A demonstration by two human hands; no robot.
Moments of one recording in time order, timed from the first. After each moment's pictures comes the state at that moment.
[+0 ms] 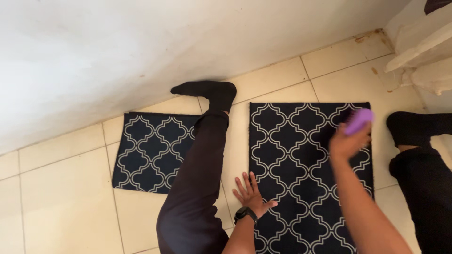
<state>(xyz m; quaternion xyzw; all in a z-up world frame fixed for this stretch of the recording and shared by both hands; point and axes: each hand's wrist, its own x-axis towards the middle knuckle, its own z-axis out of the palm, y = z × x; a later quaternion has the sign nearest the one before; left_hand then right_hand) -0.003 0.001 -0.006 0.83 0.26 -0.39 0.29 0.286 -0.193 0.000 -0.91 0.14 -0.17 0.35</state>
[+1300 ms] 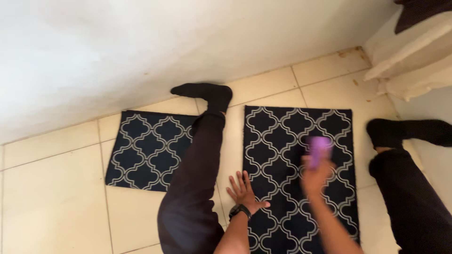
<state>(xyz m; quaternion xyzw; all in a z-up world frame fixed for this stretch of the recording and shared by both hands) 0.002 0.004 0.025 0.84 0.27 -0.37 0.29 0.155 -0.189 0.038 -0.90 -0.10 -0.13 0.39</state>
